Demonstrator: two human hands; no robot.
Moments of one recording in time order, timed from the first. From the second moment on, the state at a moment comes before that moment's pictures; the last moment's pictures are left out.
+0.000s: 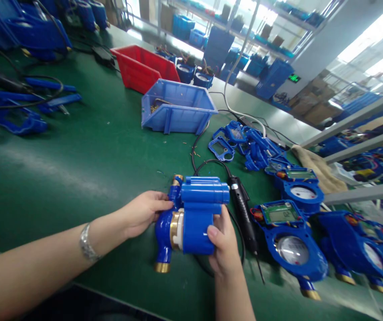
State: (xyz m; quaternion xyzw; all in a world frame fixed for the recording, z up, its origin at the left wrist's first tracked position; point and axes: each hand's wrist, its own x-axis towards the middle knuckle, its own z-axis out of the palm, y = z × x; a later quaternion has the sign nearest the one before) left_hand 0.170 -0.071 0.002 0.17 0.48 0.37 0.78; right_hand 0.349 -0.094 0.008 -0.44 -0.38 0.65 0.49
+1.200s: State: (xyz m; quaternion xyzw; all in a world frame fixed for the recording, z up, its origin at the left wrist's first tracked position) left_hand 0.175 -0.088 0.022 0.27 0.49 0.52 0.64; right_hand 0.344 -0.112 -0.010 -0.41 -0.21 0.75 0.49
